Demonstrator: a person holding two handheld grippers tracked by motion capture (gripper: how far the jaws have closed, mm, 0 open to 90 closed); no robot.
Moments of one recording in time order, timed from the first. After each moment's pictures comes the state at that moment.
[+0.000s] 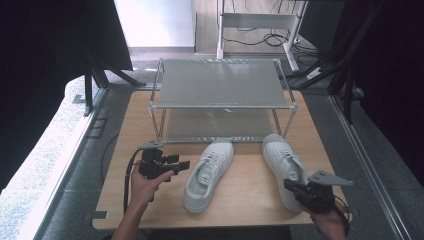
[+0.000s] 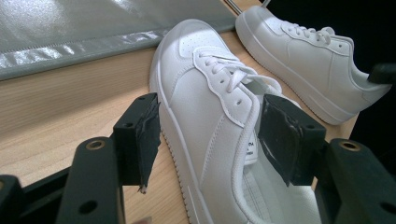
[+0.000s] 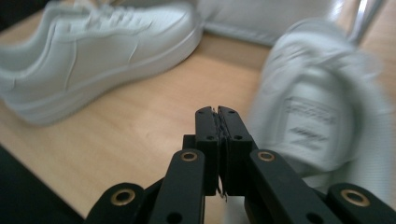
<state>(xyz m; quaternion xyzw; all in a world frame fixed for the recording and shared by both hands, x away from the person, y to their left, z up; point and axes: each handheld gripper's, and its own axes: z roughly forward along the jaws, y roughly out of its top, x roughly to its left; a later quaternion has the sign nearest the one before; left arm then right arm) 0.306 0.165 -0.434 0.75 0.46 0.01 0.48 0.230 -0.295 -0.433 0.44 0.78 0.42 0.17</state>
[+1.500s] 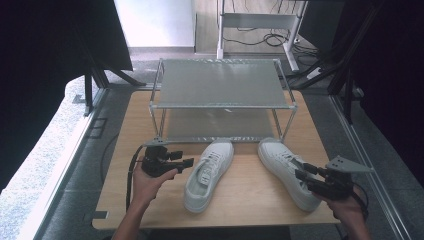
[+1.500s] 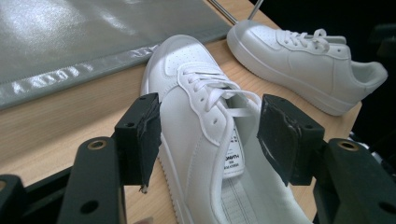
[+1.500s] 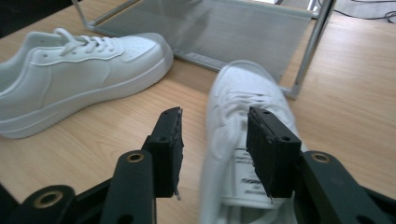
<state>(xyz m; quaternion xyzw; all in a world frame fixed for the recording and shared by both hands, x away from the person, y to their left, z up) 0.306 0.147 -0.411 0.77 0.43 0.03 0.46 0.259 -0.340 -0.398 0.42 0.77 0.43 0.20</state>
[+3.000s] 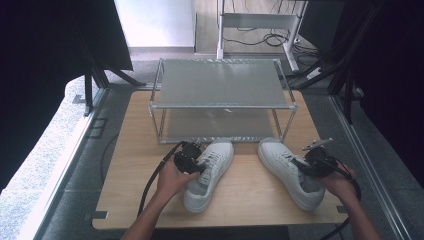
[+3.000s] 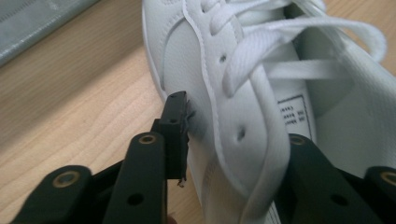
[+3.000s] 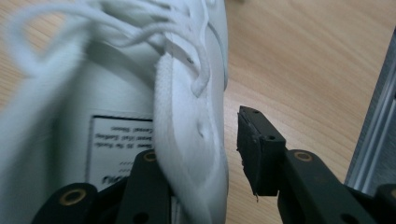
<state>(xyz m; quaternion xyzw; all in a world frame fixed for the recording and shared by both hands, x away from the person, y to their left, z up) 0.342 0.067 -0.443 0.87 0.43 0.06 0.22 0.343 -0.337 -0.439 0.45 0.86 0.16 0.19</state>
